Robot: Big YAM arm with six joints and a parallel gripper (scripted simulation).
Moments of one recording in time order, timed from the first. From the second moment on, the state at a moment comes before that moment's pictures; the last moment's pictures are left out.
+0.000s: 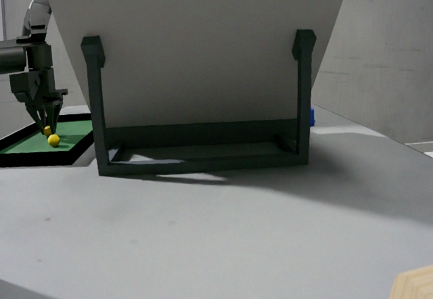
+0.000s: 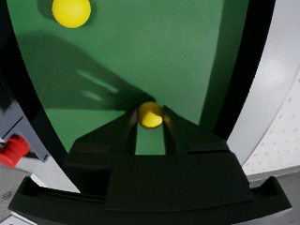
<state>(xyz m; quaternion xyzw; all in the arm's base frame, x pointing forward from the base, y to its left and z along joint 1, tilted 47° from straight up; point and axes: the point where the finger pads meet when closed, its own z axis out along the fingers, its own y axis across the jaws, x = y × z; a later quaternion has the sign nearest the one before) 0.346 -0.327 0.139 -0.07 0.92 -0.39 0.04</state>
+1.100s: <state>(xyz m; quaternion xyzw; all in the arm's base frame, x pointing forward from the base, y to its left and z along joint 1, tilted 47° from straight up) 0.343 -0.323 0.143 -0.07 0.92 -0.39 0.04</state>
